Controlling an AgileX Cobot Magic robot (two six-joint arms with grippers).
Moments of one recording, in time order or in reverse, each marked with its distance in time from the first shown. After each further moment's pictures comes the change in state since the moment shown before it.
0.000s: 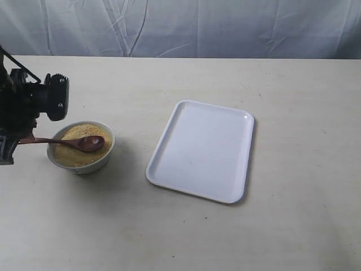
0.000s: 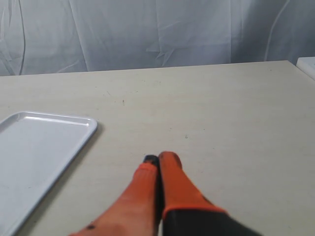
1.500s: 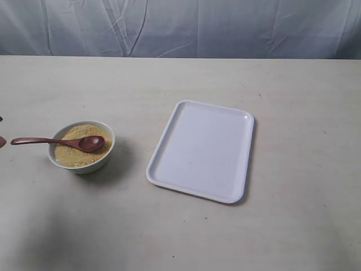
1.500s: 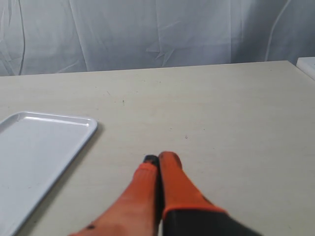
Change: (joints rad) left arm 0.103 -0.562 0.700 -1.142 -0.838 -1.157; right arm 0.000 0.000 0.000 0.000 0.000 0.000
